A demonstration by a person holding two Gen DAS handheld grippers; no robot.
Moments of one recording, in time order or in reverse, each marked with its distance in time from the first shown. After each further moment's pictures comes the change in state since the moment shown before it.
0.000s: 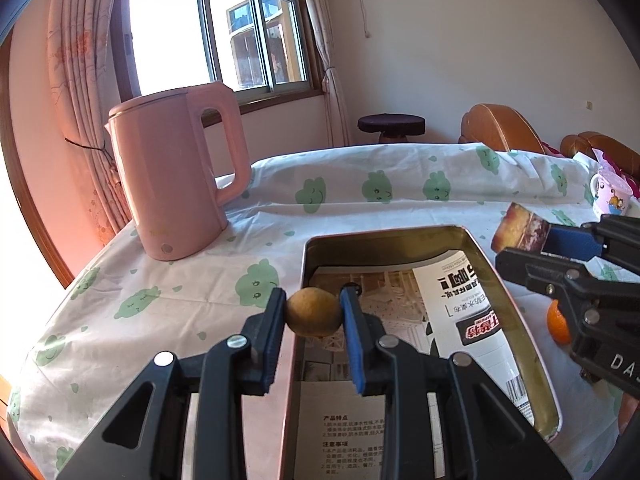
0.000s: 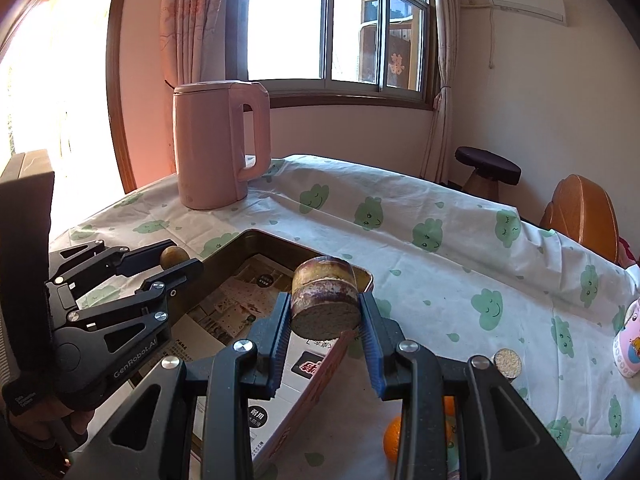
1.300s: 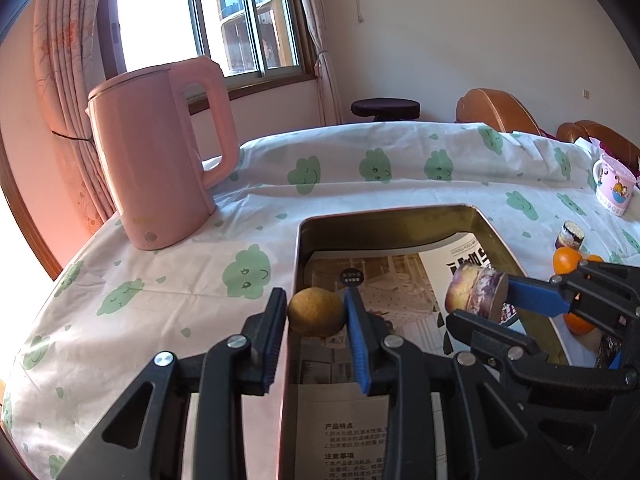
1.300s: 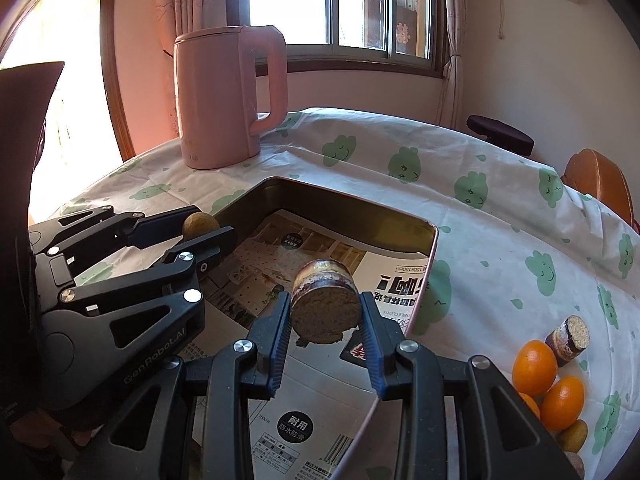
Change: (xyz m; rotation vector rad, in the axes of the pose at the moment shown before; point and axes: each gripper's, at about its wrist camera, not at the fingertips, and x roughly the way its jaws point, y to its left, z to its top) left arm 0.022 -0.001 -0.004 0.019 0.051 -0.020; right arm 0.044 0.028 -0.020 0.013 0.095 0.013
